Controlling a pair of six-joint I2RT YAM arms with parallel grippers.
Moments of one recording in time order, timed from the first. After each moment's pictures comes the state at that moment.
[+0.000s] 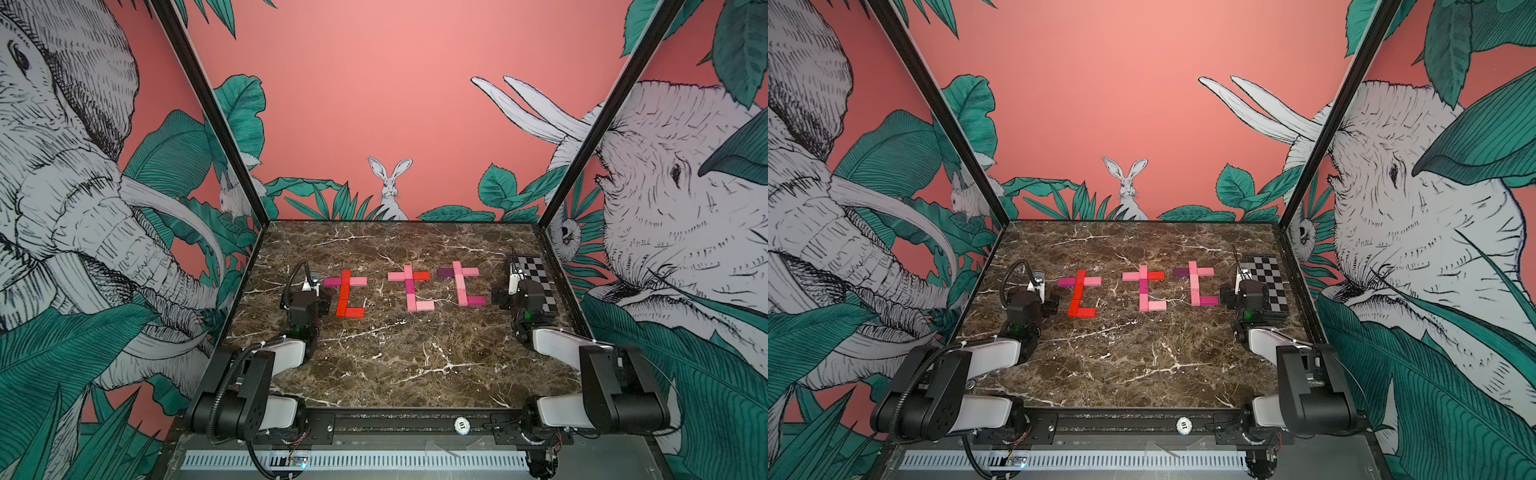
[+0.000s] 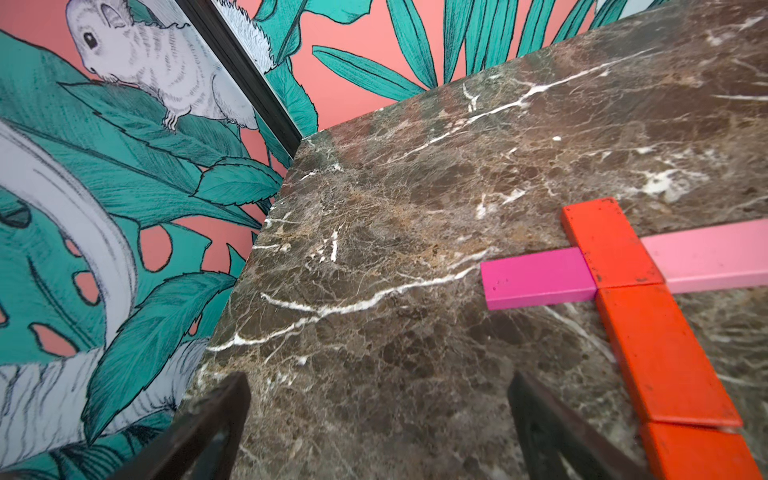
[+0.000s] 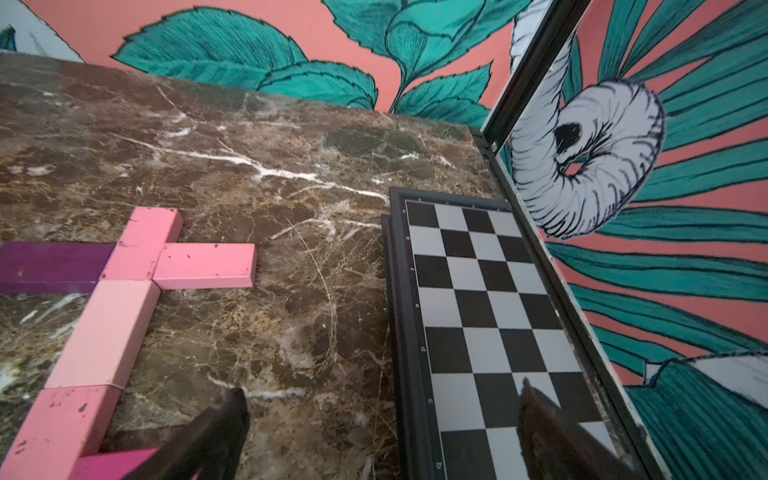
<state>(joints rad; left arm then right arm) -0.18 1.36 0.33 0.67 -0.40 0.28 0.07 1.40 0.45 0.51 0.23 -0.10</state>
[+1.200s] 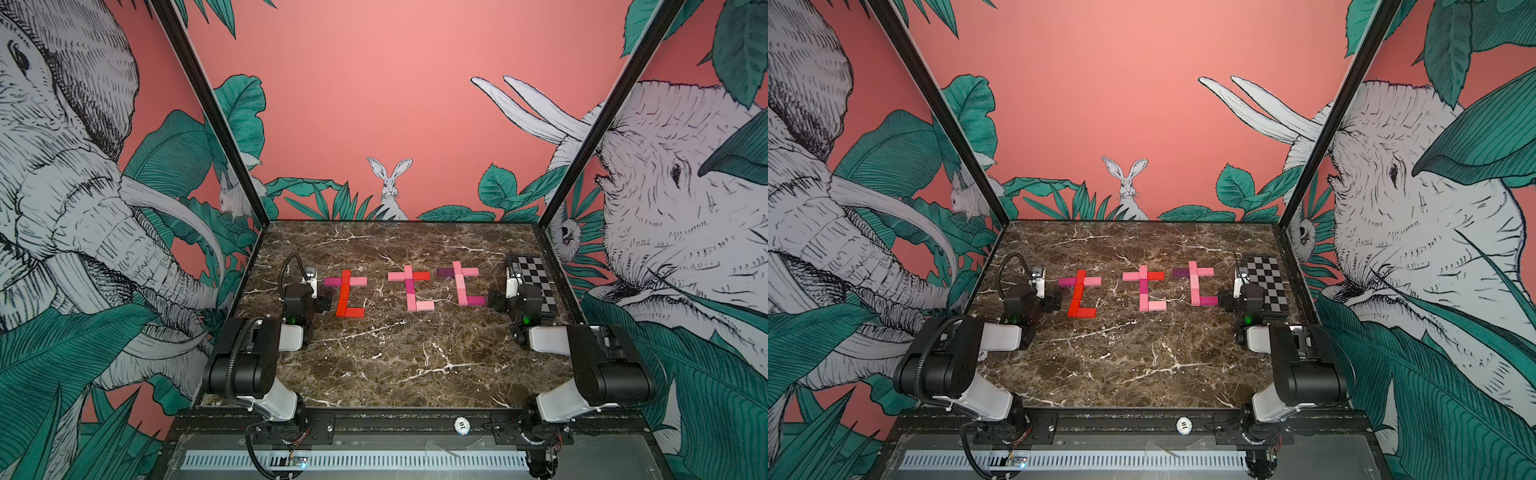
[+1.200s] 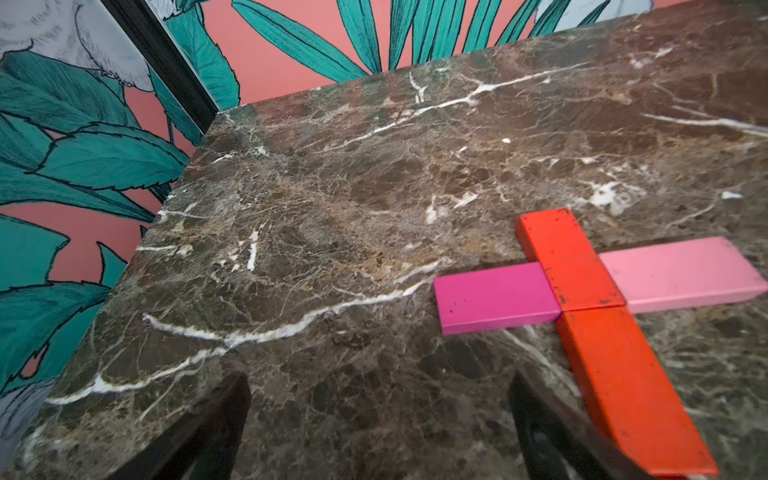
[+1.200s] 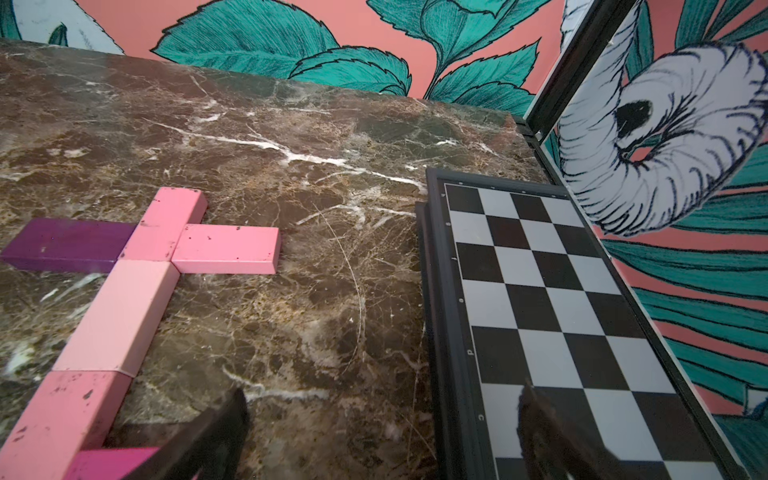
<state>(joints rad) -0.06 1.57 0.41 0.75 -0.08 0.17 0.03 1.53 0.41 0.69 0.11 -0.10</state>
